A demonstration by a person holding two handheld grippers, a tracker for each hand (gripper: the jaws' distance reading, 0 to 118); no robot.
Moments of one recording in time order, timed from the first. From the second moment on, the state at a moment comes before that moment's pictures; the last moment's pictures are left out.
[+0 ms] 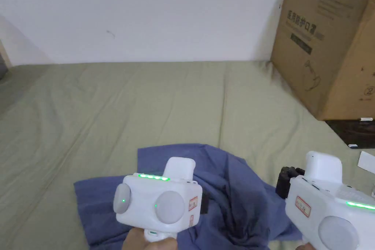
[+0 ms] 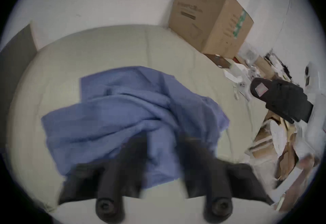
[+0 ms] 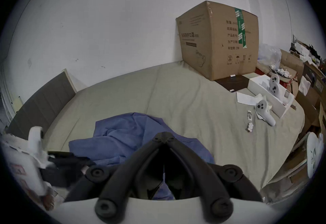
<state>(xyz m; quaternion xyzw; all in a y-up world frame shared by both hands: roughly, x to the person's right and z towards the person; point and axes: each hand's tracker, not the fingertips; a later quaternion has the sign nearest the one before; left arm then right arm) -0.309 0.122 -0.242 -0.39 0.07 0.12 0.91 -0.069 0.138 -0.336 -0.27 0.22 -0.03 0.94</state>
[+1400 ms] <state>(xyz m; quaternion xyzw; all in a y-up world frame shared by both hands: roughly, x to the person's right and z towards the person) -0.411 0.048 -0.109 -0.48 0.19 0.17 0.84 -0.230 0.121 -0.464 -0.37 0.36 0.03 0.85</state>
